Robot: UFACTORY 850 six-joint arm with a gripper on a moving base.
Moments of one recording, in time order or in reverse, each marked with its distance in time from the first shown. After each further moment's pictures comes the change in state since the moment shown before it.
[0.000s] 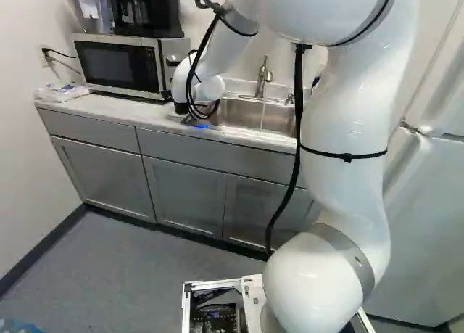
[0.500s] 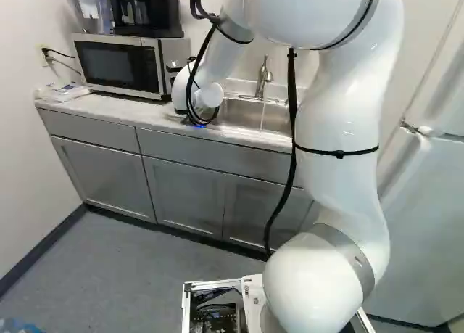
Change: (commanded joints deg) arm 0.0 -2.4 0.4 -0.6 4.2 0.0
